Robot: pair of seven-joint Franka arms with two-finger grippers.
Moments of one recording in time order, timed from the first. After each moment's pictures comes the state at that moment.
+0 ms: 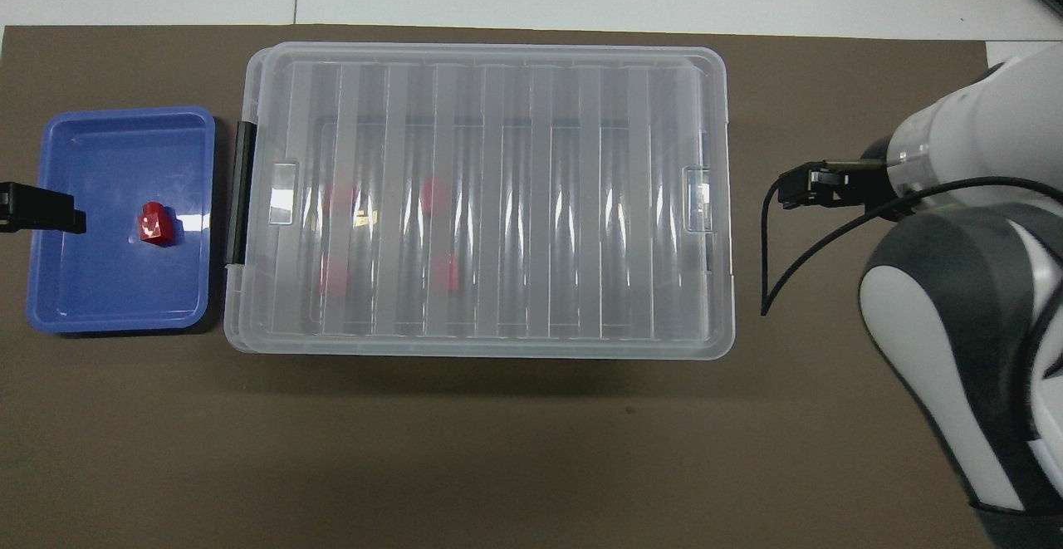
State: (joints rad) left arm 0.09 -0.06 -0.03 -1.70 -0.02 1.68 0.03; right arm 0.07 0.06 0.10 -1.71 -0.03 1.83 0.29
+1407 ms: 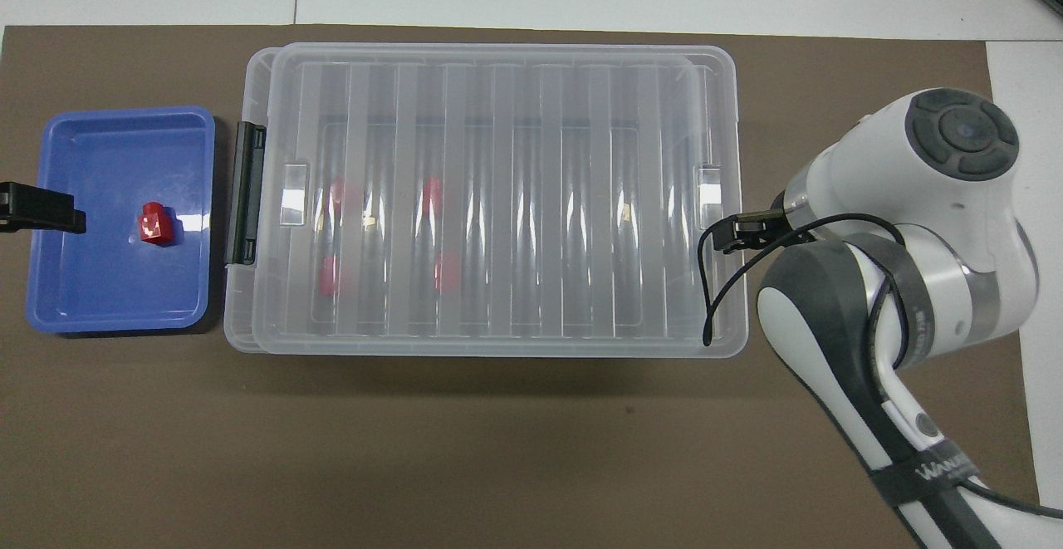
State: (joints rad) left arm 0.09 -0.06 -0.03 -1.70 -0.02 1.68 0.03; right arm 0.10 0.09 0.10 -1.86 -0.03 1.90 0.17
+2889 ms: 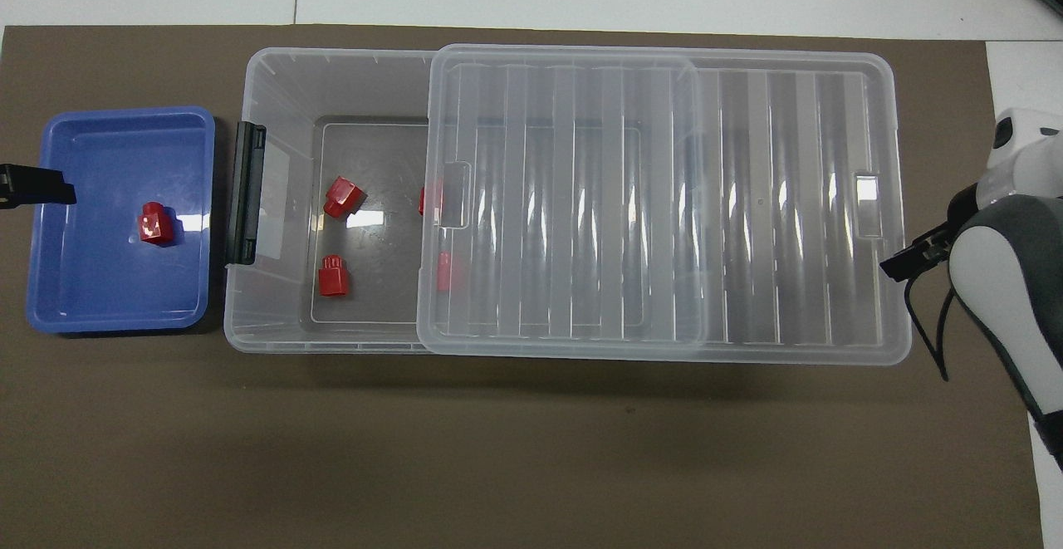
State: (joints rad) left arm 0.16 0.01 -0.02 -1.83 -0.02 1.99 0.03; right arm -0.19 0.08 0.09 -1.86 -0.08 1.83 -0.58
